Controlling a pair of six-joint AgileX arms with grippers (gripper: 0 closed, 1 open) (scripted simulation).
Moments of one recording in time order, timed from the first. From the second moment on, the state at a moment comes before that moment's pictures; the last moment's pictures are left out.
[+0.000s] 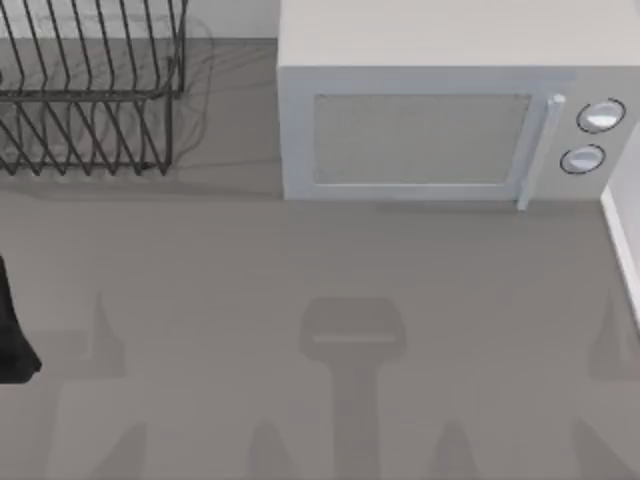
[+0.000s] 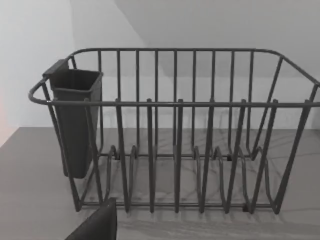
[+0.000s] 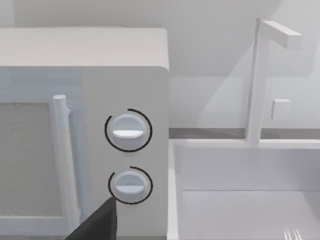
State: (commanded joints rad) left arm 0.00 0.00 0.00 0.00 0.00 0.00; right arm 0.00 0.00 0.00 0.00 0.00 0.00
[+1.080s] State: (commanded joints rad) left arm 0.00 0.00 0.00 0.00 0.00 0.00; right arm -0.07 0.46 0.44 -0.28 0.00 -0.06
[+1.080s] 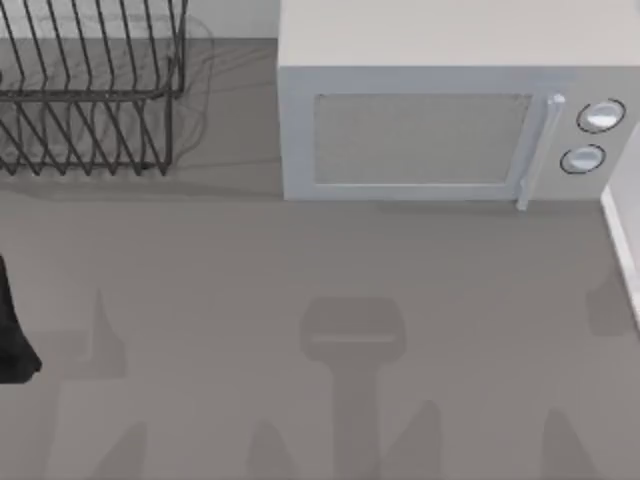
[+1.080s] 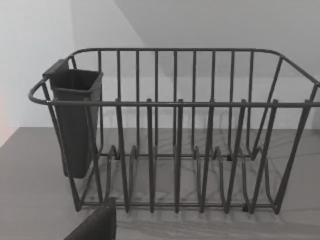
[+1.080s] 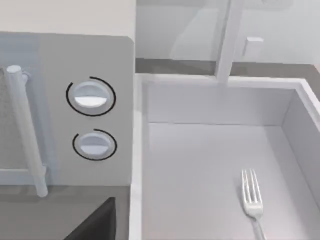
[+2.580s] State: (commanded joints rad) left arm 0.00 0.00 0.00 0.00 0.00 0.00; right arm -0.32 2.45 2.17 -1.29 0.01 -0.30
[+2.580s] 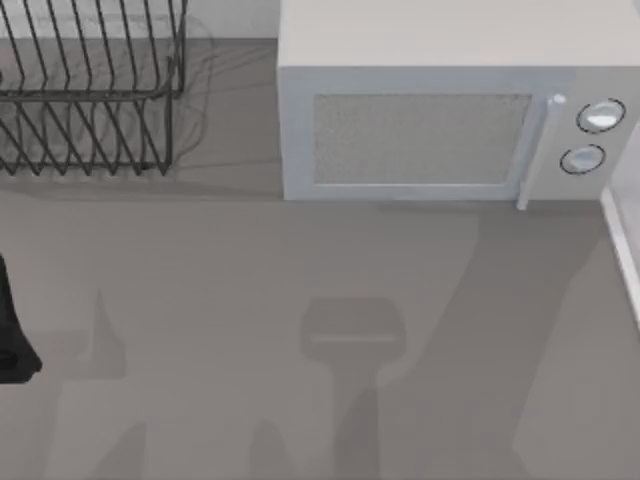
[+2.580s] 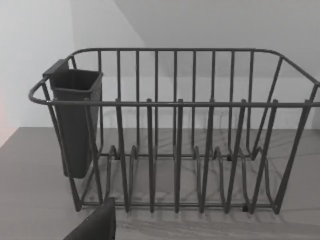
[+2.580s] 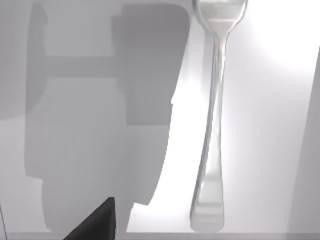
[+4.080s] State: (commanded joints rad) left arm 0.00 0.00 0.00 0.00 0.00 0.00; right arm -0.32 2.64 1.93 -0.86 0.01 -0.29
